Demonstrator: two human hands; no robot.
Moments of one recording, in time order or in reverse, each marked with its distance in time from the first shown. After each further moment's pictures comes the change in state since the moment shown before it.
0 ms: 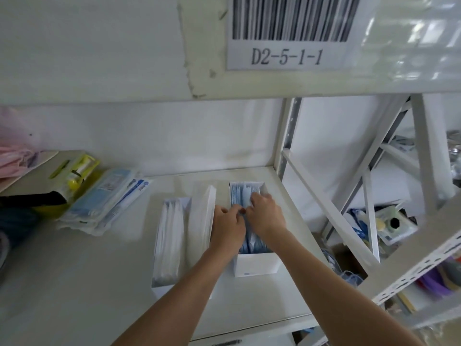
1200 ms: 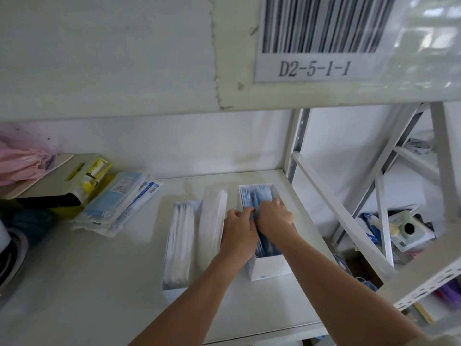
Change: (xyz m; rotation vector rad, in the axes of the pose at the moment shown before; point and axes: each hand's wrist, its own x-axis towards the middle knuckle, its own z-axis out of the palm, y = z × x) left_hand -0.004 0.001 -0.005 0.064 -0.057 0.071; right_hand 0.017 -0.005 0.015 -0.332 -0.139 0.110
